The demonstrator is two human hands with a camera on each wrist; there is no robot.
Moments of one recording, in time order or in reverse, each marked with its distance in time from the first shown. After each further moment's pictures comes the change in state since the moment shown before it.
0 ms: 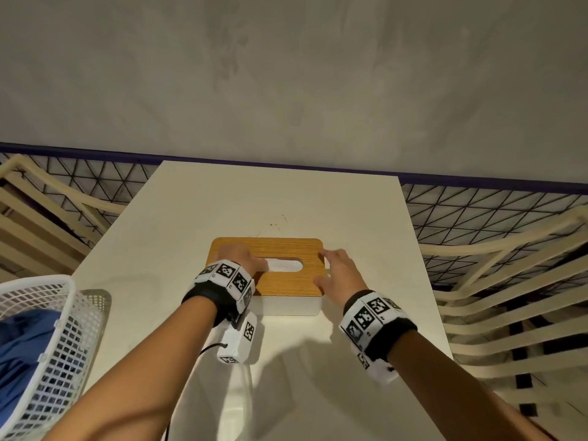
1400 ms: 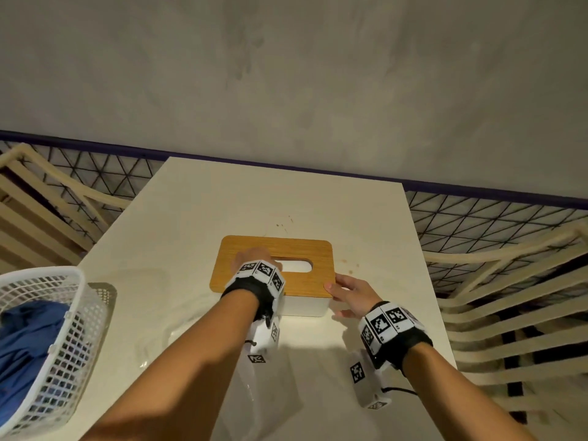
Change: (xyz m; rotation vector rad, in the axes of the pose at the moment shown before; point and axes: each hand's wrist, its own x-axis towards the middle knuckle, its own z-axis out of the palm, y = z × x) left_hand 0.007 0.009 0.014 0.161 -0.118 -0.038; right_hand -0.012 0.016 0.007 0.641 -0.148 0.348
